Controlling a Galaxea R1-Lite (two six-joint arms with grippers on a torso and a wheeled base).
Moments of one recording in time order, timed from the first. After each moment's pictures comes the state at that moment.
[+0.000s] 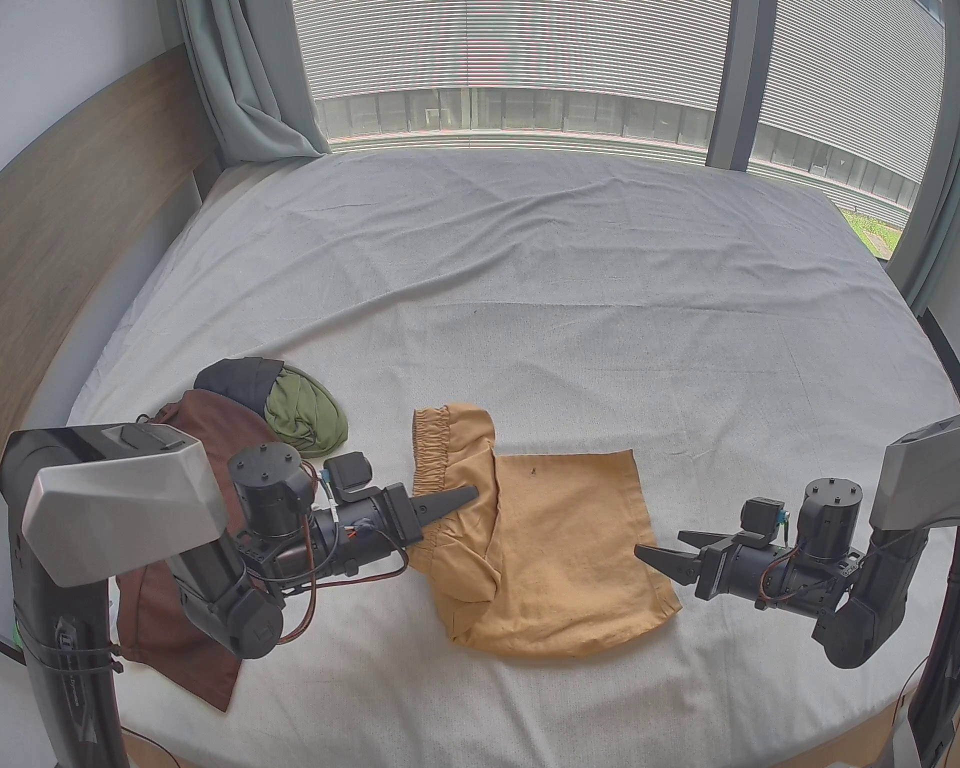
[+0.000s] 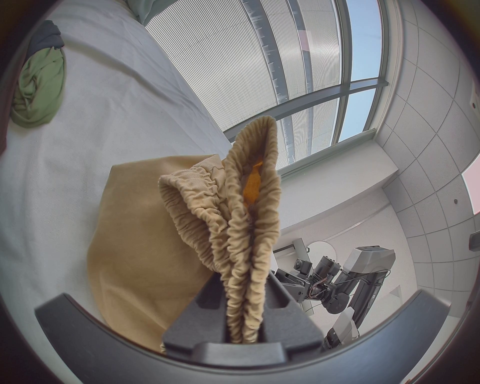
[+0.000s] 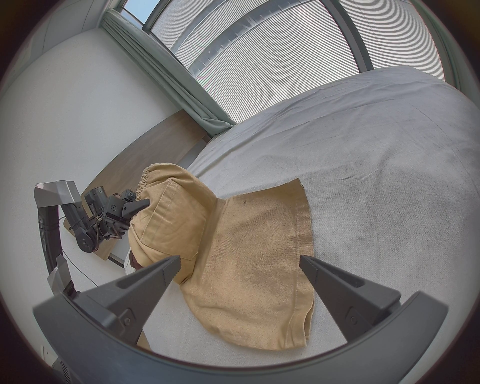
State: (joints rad) left arm -0.42 2.28 -0.68 -1.52 -0.61 -0.82; right arm 0.28 2.15 -0.27 -1.54 0.42 0.31
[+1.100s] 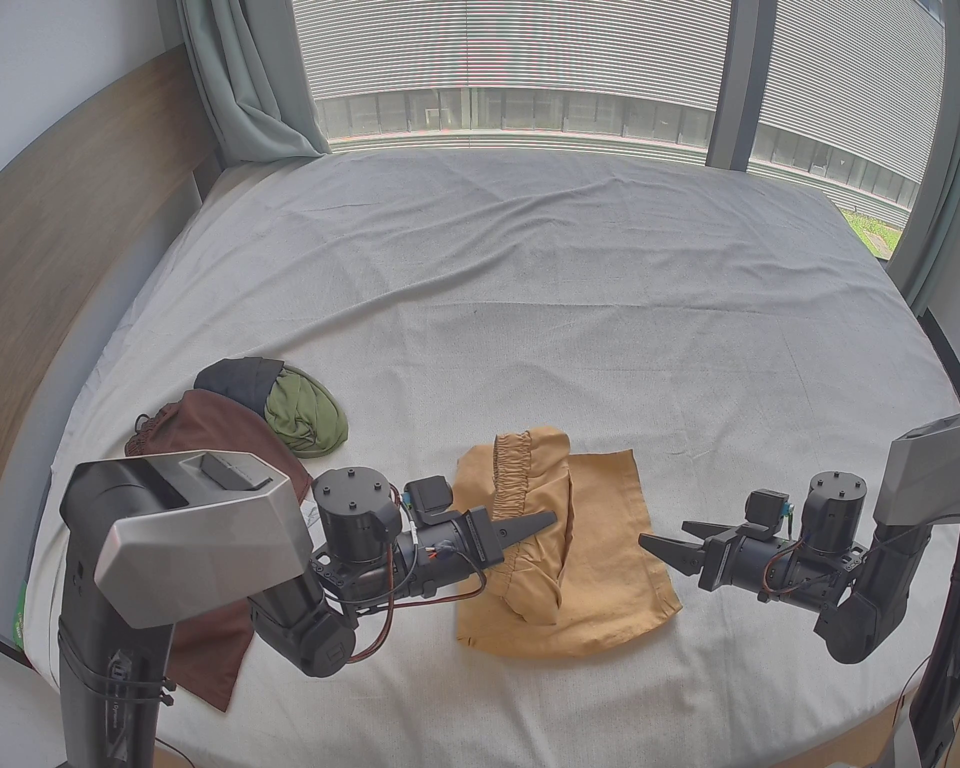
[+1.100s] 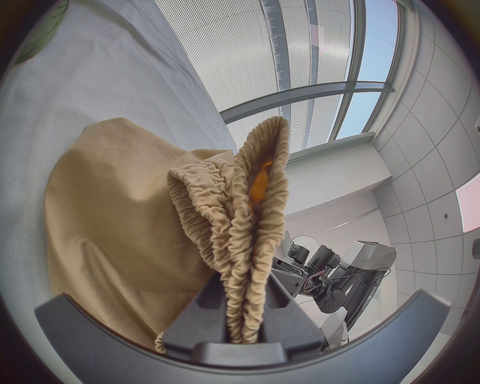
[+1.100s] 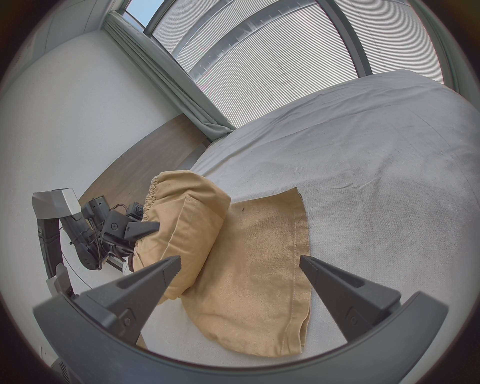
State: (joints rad) left arm -0.58 2.40 -0.83 -1.51 -0.57 -0.92; right arm 0.27 2.14 -0.28 -1.54 0.42 0.31
